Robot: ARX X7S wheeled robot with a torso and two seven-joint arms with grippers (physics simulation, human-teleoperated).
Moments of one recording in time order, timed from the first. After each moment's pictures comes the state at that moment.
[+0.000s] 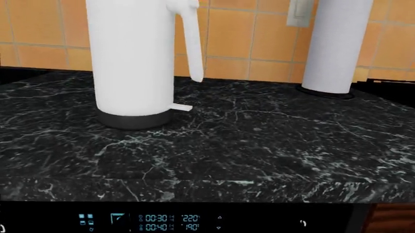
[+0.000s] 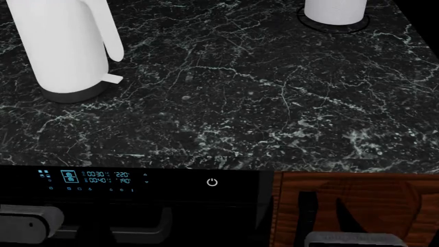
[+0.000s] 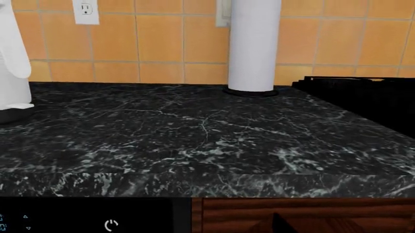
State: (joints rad) left arm -0.13 -0.08 0.04 0.63 -0.21 -0.74 -0.10; right arm 0.05 0.12 -0.04 -0.50 0.12 0.49 0.12
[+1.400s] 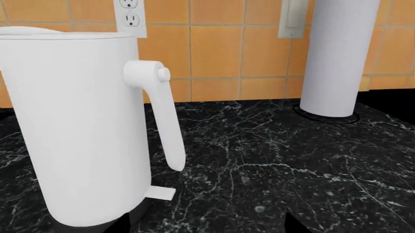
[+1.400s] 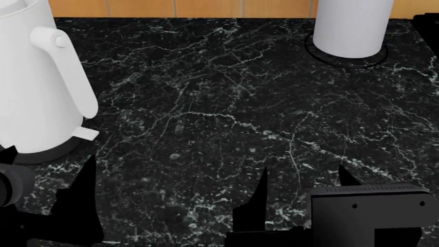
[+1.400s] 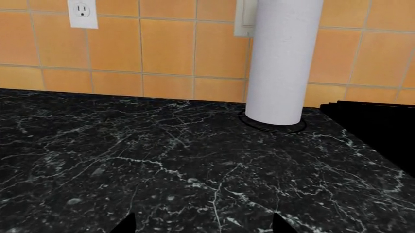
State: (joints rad) left arm -0.59 -0.23 -0.19 0.90 -1.38 -1.49 -0.96; right arm 0.34 0.16 0.03 -0.98 0.33 1.31 0.20
